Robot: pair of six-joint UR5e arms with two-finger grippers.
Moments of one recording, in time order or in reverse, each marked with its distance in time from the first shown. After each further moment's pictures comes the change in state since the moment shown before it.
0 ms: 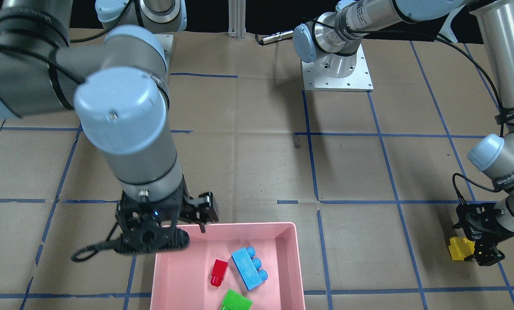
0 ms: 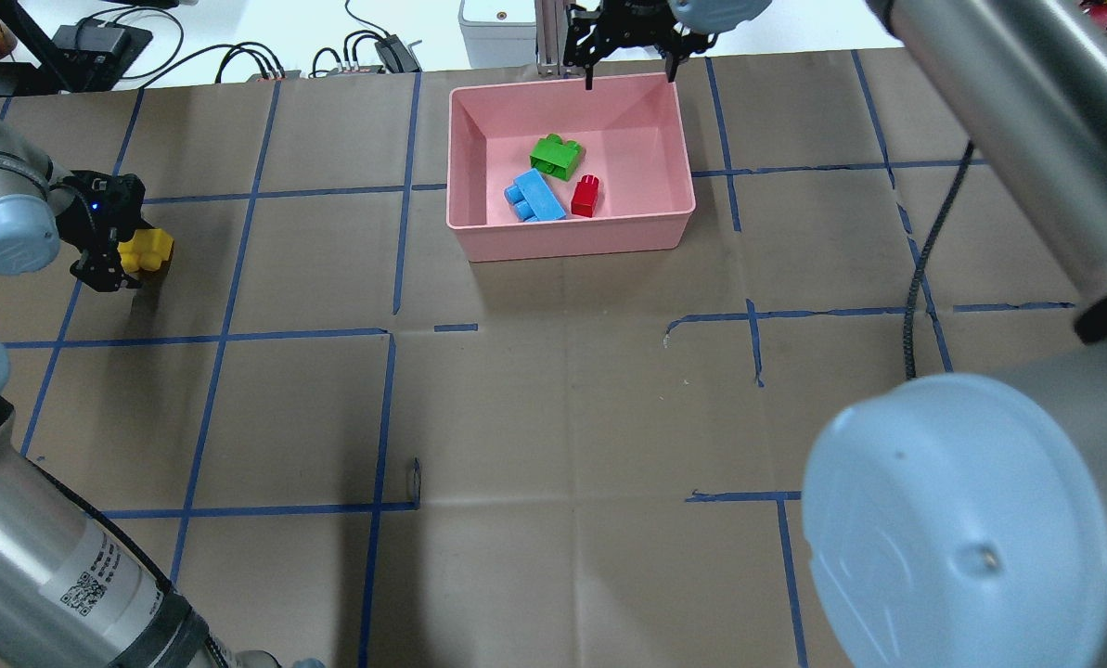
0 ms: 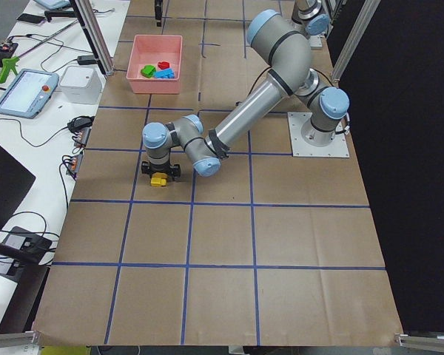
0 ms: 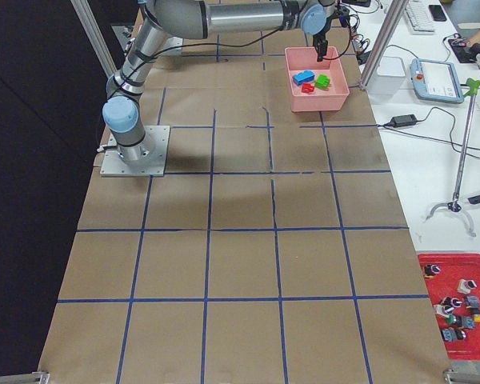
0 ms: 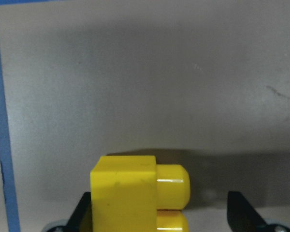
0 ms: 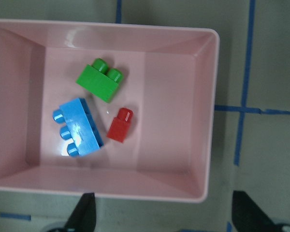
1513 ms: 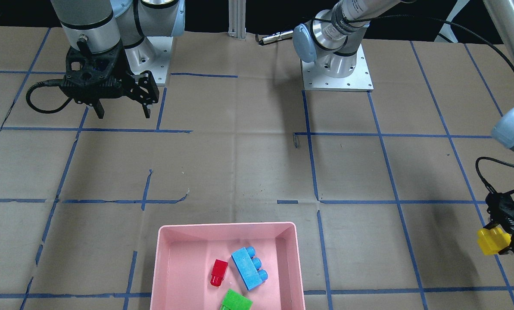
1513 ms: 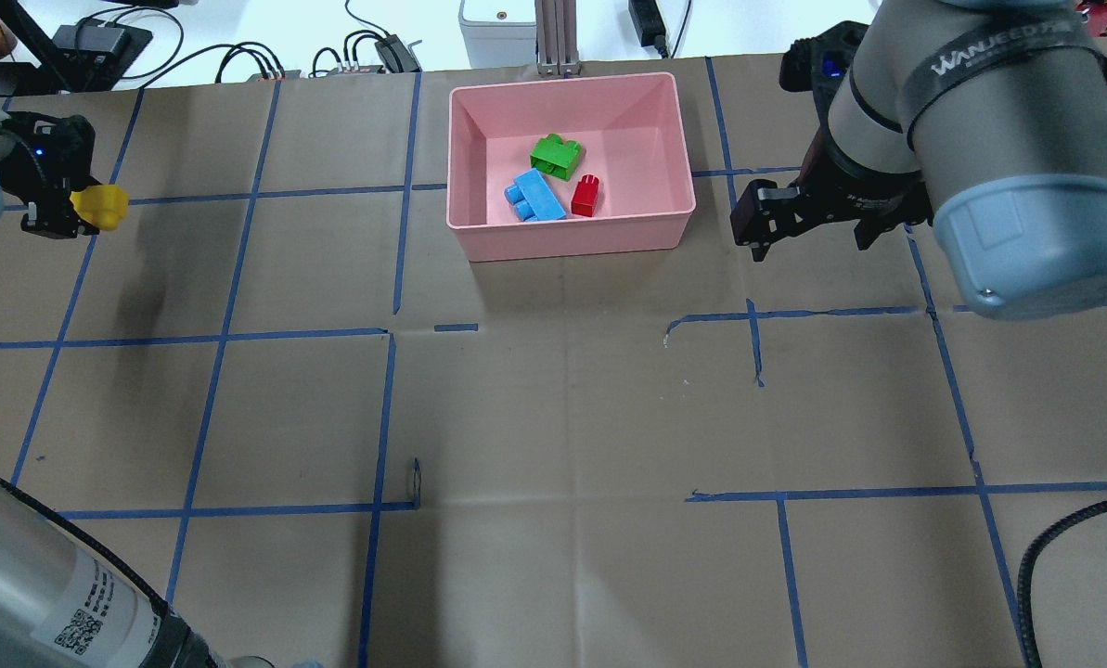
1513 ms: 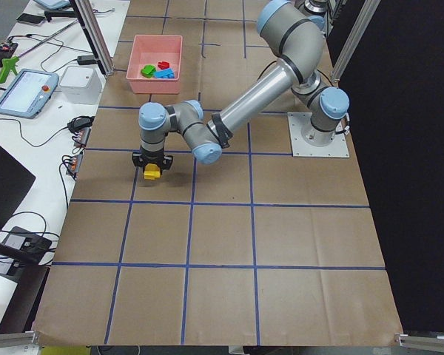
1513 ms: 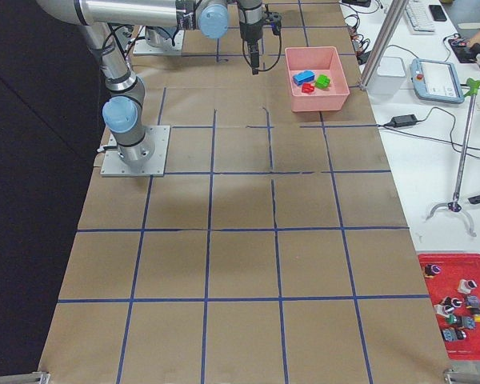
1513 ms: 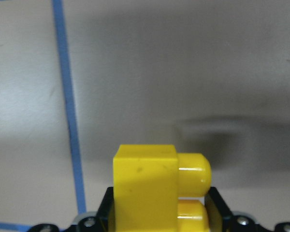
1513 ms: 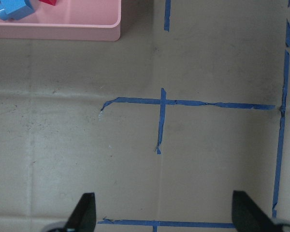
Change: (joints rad) left arm -0.011 0.160 0.066 -0.115 0.016 -0.160; right arm -0.136 -0.569 0.697 -0.107 -0.015 -0.102
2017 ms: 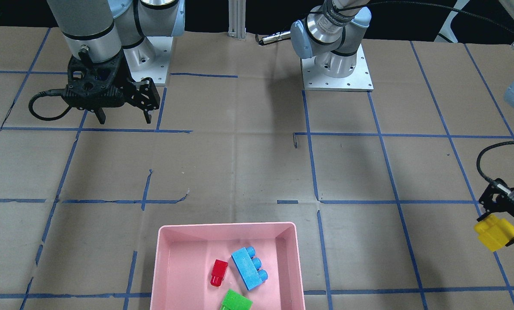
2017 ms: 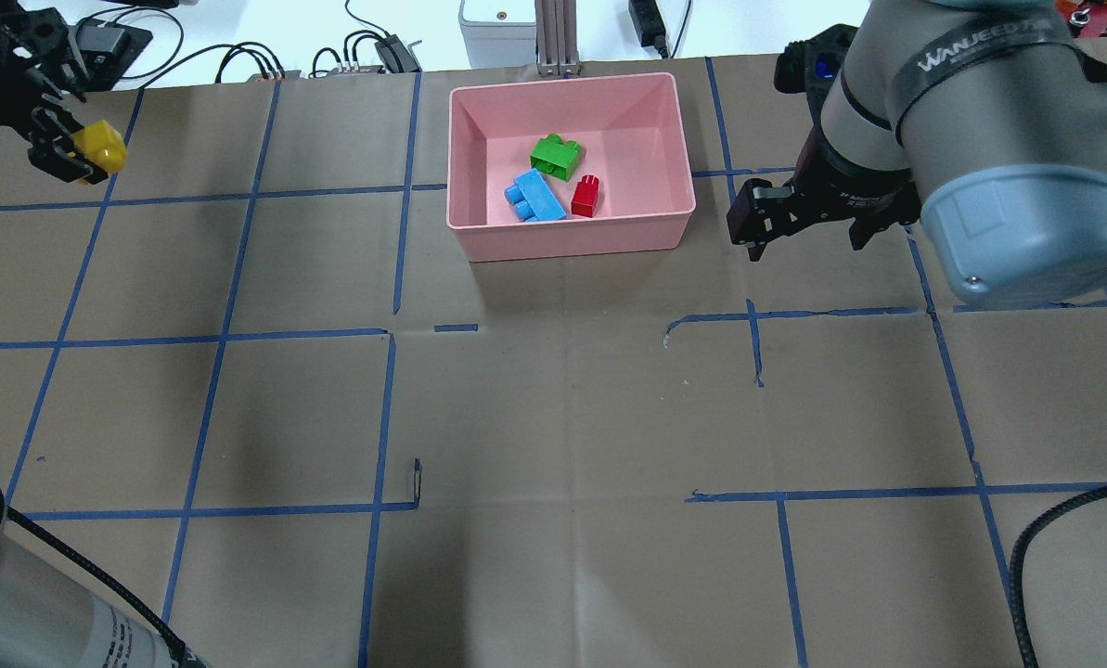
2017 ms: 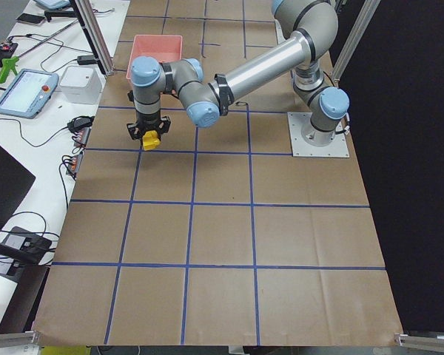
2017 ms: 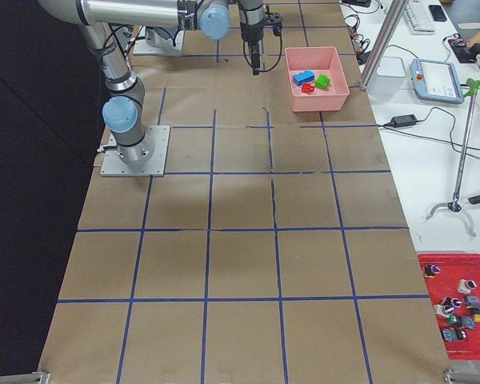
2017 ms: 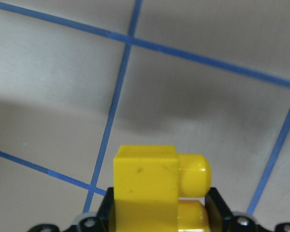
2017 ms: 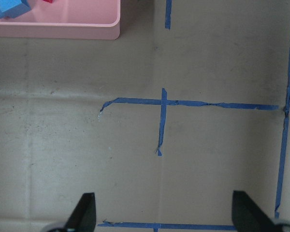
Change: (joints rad) left arm -0.126 0.074 0.115 -0.229 -0.004 -0.614; right arm 0.000 0.038 -0.017 -0.001 0.000 0.003
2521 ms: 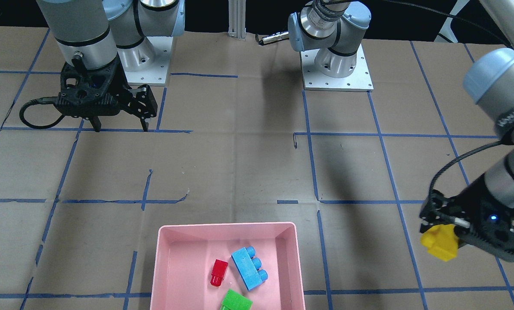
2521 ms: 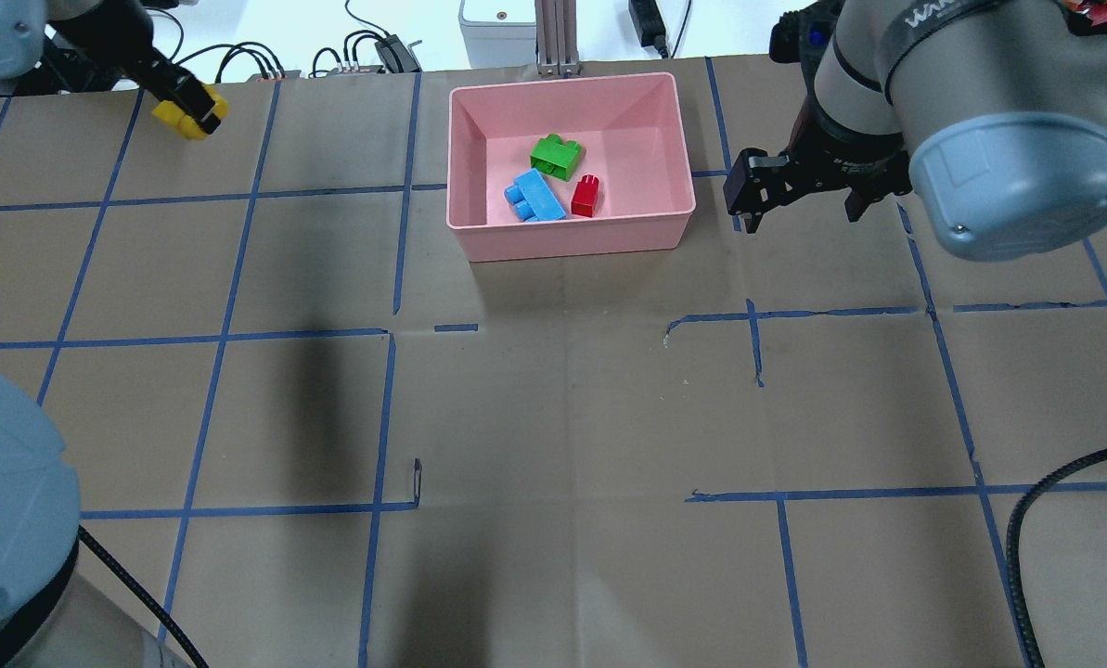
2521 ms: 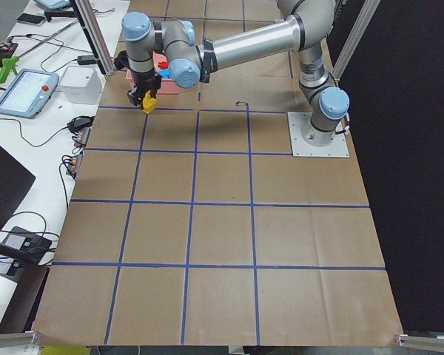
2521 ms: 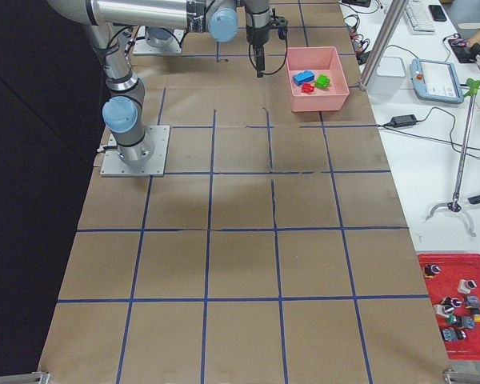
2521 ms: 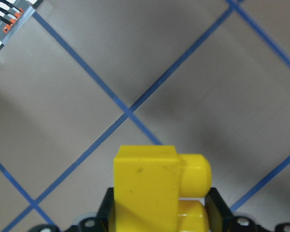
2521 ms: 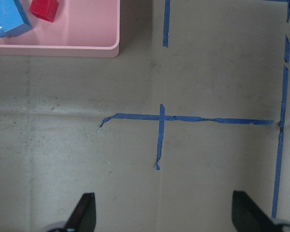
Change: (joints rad) left arm -0.227 -0.013 0.116 -0.131 -0.008 -0.727; right arm 0.000 0.038 -0.059 0.003 -0.004 0.000
